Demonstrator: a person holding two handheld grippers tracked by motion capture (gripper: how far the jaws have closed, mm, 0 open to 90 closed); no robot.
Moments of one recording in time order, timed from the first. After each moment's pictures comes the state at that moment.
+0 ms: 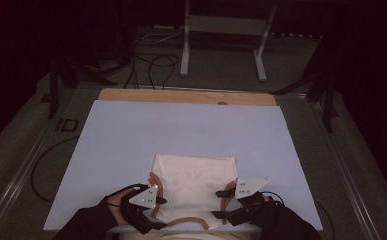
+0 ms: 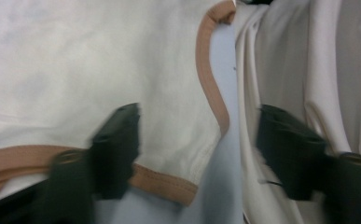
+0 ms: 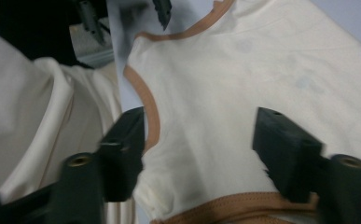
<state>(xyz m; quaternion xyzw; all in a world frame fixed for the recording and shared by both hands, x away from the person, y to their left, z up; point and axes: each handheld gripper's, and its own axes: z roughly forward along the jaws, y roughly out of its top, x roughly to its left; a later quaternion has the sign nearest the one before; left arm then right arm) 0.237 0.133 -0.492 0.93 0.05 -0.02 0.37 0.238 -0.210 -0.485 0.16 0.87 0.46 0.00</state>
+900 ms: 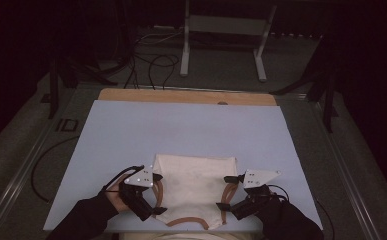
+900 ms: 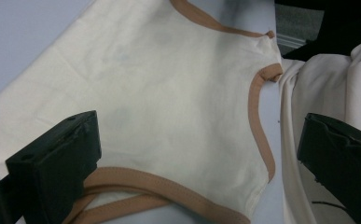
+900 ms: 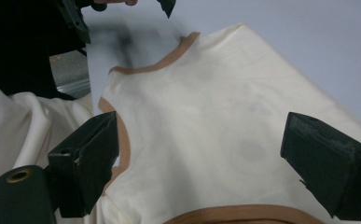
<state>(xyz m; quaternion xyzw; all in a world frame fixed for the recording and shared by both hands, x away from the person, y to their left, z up) 0.265 0.139 -0.469 0.90 0.11 0.01 0.42 0.250 -0.223 -0.471 0.19 0.85 0.49 0.04</state>
